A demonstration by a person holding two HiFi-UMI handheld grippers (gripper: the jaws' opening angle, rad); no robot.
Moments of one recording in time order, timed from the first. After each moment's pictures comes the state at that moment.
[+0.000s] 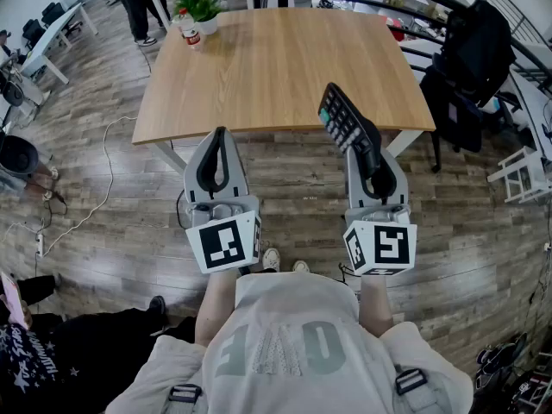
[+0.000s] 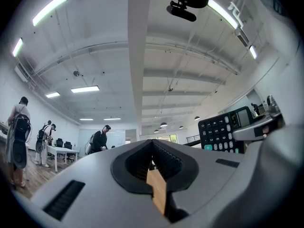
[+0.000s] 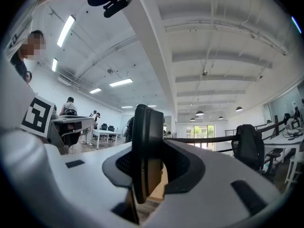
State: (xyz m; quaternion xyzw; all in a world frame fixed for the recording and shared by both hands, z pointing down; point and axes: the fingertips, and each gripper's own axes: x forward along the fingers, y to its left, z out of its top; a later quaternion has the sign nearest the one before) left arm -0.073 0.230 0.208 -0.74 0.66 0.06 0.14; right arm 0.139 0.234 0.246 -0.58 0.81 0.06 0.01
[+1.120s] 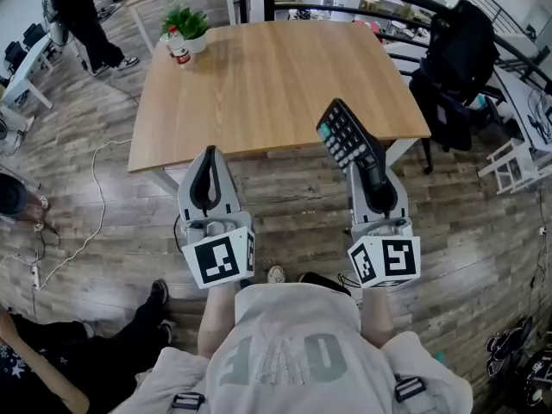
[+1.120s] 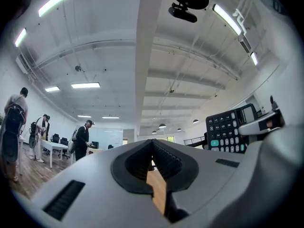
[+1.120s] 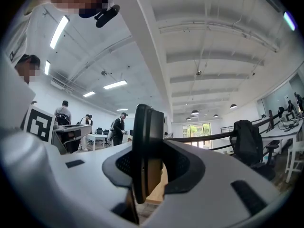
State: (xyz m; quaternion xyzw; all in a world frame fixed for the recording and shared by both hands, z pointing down) left arm -0.131 0.190 0.220 -0.75 0.64 0.08 0.13; right arm 0.104 0.214 0.250 -0.61 0.79 0.04 0.05
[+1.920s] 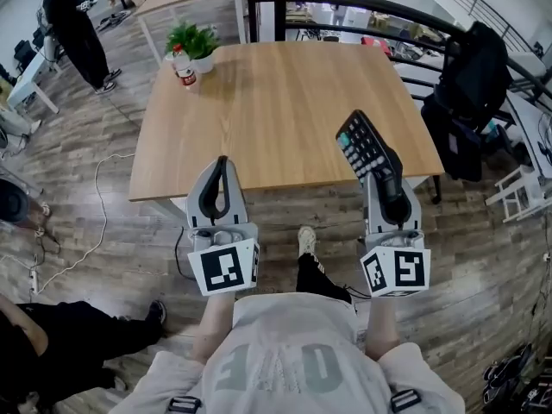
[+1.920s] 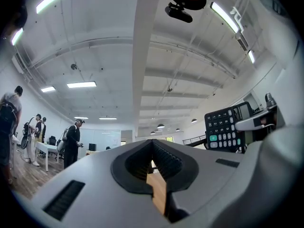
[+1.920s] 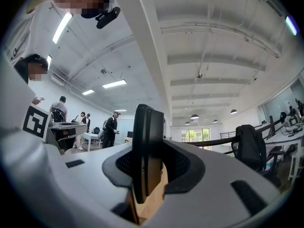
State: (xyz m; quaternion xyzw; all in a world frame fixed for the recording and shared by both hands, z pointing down) left arm -0.120 0.096 0.228 -0.76 0.63 0.07 0.14; right arm 0.129 0.115 0.252 -0.61 0.79 0.07 0.05
